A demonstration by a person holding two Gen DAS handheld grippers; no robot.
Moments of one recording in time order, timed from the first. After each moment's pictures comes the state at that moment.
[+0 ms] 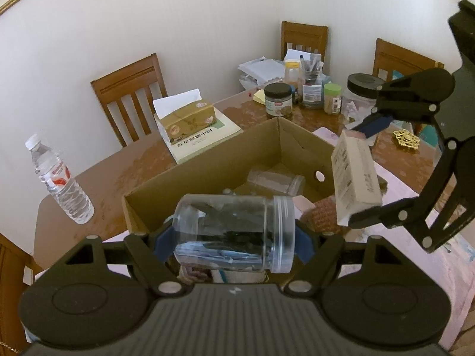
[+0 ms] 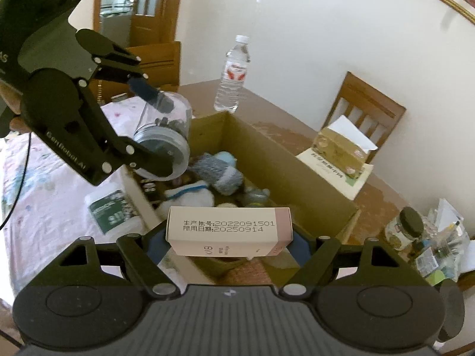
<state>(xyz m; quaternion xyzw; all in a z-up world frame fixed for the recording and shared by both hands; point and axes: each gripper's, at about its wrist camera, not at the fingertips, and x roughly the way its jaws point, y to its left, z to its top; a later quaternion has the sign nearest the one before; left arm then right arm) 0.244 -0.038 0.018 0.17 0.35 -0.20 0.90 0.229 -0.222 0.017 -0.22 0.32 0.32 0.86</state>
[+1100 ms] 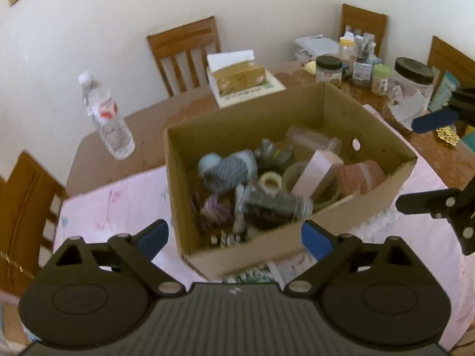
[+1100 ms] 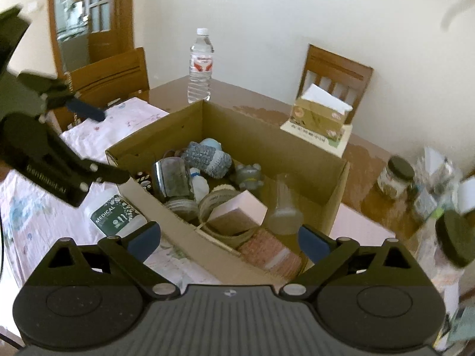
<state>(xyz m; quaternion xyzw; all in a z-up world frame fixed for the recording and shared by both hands) 0.203 -0.024 -0.003 0.13 0.41 -0.07 0.90 0.201 -0.232 0.008 -0.13 0.36 0.25 0.89</state>
